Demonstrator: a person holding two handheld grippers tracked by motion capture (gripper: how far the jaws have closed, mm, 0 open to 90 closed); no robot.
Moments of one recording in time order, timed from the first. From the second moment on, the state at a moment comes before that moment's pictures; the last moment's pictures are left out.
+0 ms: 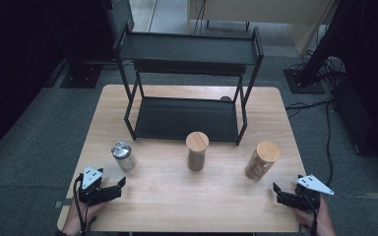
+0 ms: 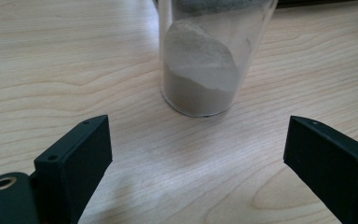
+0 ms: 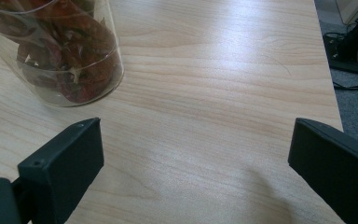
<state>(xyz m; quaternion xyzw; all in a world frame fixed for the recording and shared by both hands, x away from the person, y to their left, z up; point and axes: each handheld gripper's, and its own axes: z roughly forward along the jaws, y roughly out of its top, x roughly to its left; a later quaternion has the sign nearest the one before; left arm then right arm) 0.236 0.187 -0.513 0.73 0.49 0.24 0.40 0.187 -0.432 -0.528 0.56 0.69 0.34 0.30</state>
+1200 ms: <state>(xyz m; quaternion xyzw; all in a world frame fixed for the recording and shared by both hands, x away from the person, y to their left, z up) 0.273 0.160 -0.502 0.73 0.49 0.25 0.39 0.186 -0.432 -0.528 0.56 0.69 0.35 0.30</state>
